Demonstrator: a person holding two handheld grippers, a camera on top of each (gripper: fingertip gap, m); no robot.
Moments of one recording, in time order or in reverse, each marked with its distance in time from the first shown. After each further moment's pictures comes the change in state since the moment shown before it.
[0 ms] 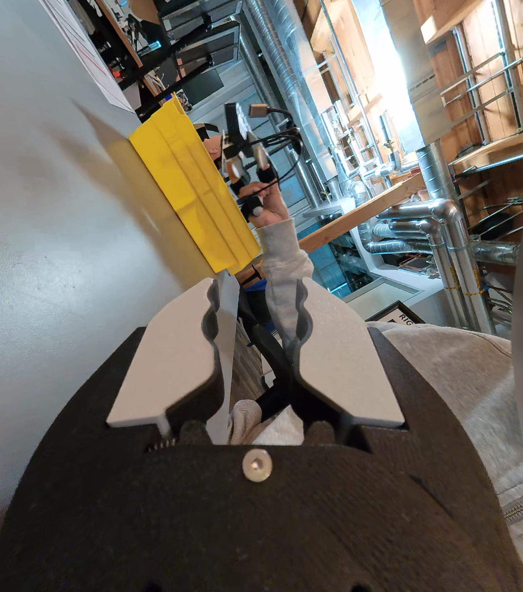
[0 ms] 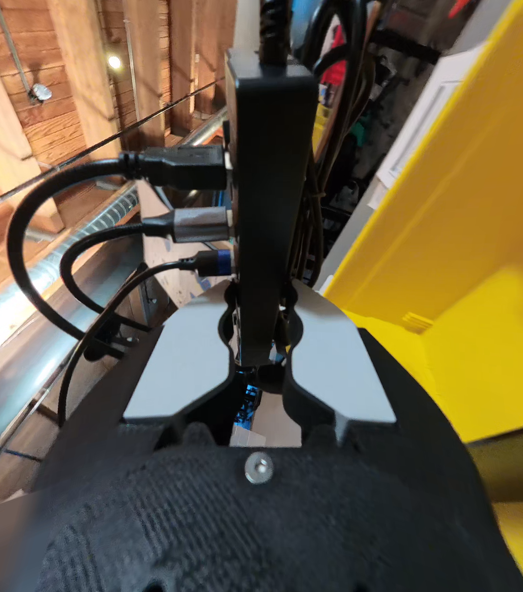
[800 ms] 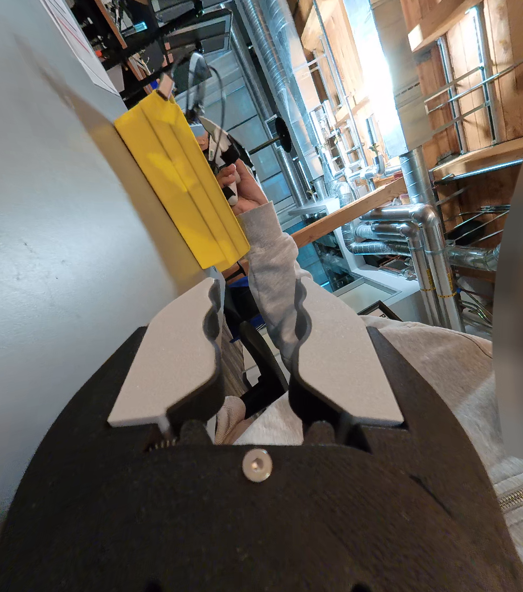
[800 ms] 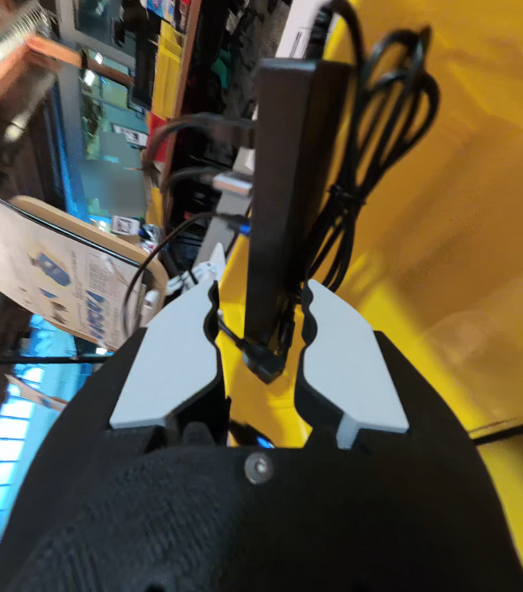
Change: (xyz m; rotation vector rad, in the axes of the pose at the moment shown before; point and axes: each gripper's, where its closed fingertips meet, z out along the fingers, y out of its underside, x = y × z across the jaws) left arm 0.002 0.003 0.002 -0.014 0.041 -0.060; right arm 0.070 0.012 0.016 -0.166 0.443 -0.087
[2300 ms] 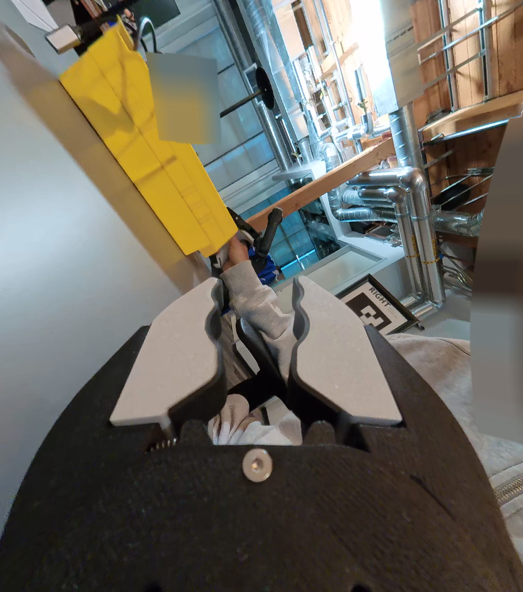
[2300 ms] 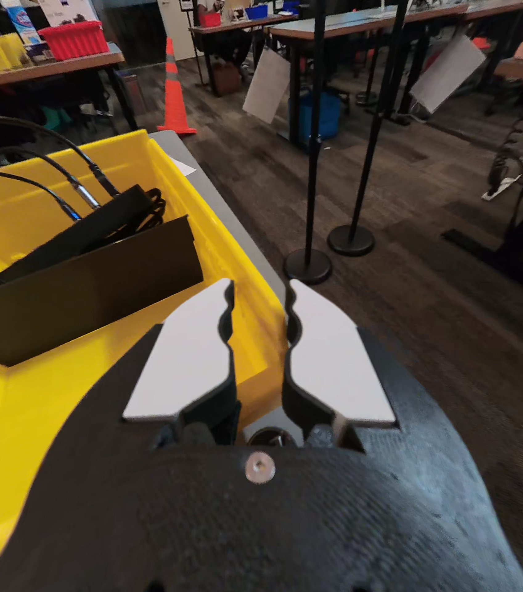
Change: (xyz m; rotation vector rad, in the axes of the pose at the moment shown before) left arm 0.001 0.008 0.033 -0.124 0.066 0.001; right arm 0.121 -0.049 -0.199 0.449 0.526 -0.834
